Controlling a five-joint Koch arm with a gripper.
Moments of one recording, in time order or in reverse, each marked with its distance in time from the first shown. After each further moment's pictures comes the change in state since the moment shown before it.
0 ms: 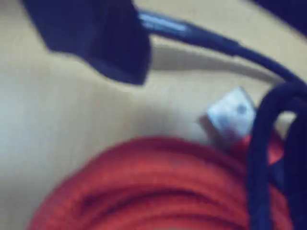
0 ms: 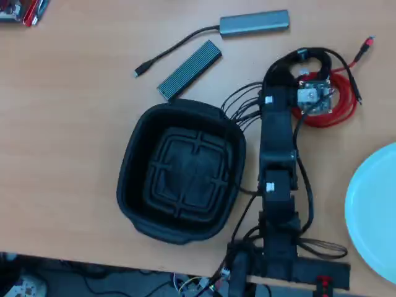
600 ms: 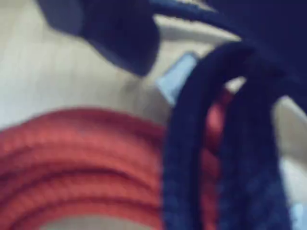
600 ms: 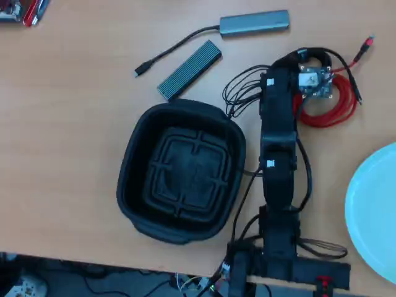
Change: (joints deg) arm 0.5 -12.7 -15.6 5.8 14.2
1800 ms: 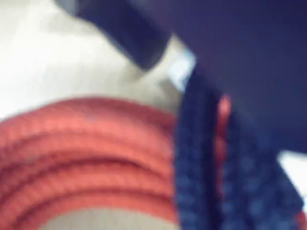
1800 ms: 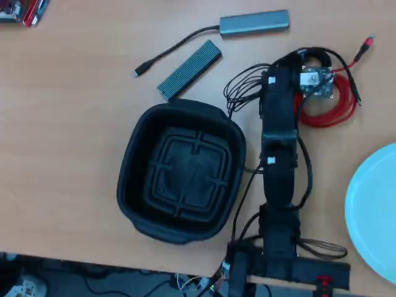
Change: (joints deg) arm 0.4 -2.2 -1.7 2.7 12.9
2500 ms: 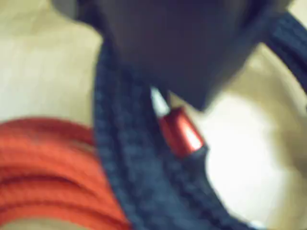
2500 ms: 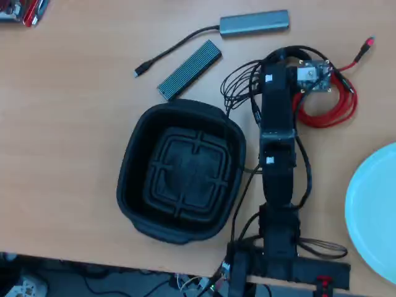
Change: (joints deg) arm -1.0 -0.1 -3.3 -0.7 -2.4
